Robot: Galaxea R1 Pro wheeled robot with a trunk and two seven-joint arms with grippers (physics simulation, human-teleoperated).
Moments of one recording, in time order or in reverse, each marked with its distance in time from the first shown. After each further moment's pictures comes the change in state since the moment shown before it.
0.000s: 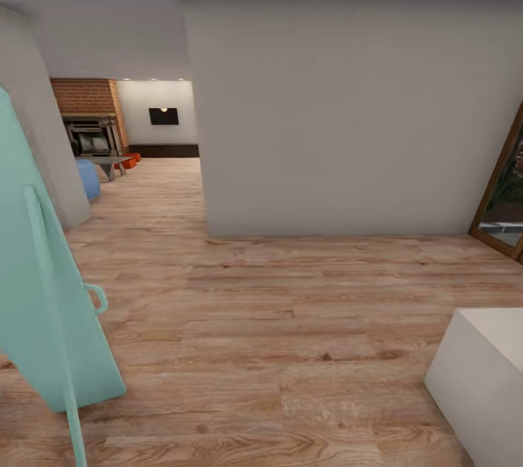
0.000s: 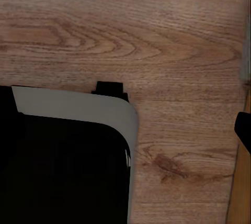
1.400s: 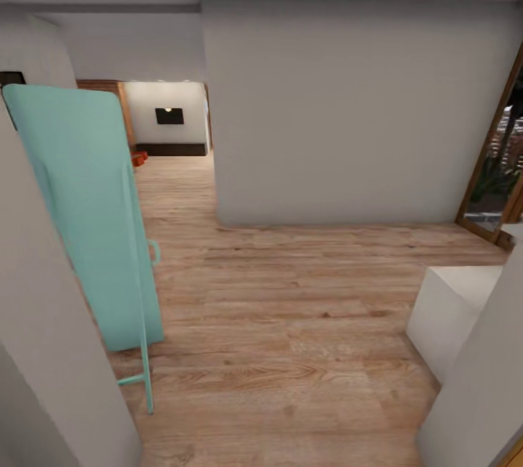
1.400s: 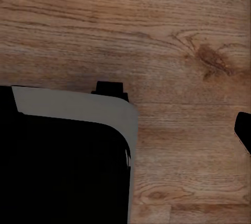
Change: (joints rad) left arm 0.000 -0.002 -0.007 0.000 -0.006 -0.001 0.001; right arm 0.000 0.000 0.000 0.000 0.000 0.000 0.000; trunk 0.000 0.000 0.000
